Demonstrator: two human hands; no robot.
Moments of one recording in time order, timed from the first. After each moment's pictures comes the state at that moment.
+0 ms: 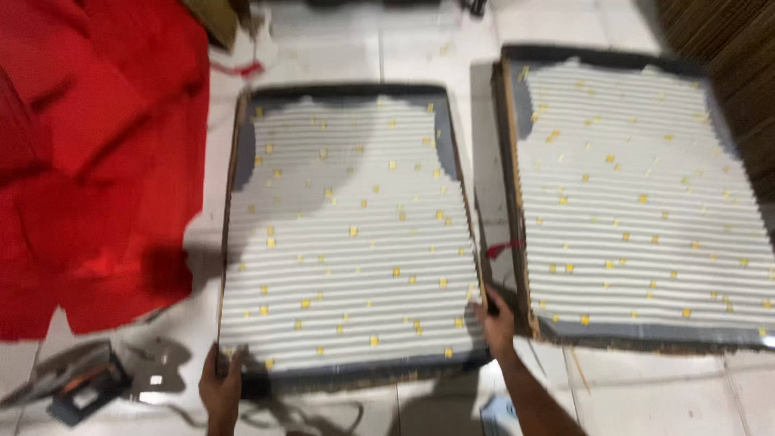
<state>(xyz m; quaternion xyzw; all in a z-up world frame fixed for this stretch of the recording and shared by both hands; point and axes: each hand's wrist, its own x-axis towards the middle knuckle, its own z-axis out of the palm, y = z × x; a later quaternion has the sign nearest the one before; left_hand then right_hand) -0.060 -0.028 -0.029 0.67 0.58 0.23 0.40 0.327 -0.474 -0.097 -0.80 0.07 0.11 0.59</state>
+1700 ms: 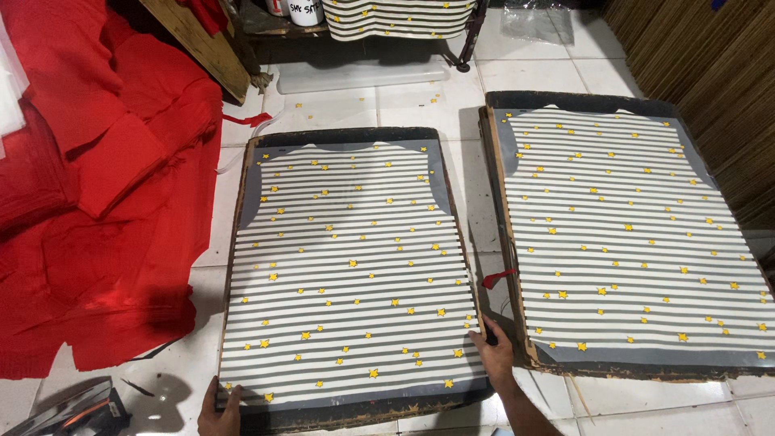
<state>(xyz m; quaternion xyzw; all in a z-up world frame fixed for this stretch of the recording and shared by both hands) -0.050 -0.024 -0.047 0.60 0.68 0.22 0.36 0.310 -0.445 0.016 -0.77 0.18 0.22 0.57</state>
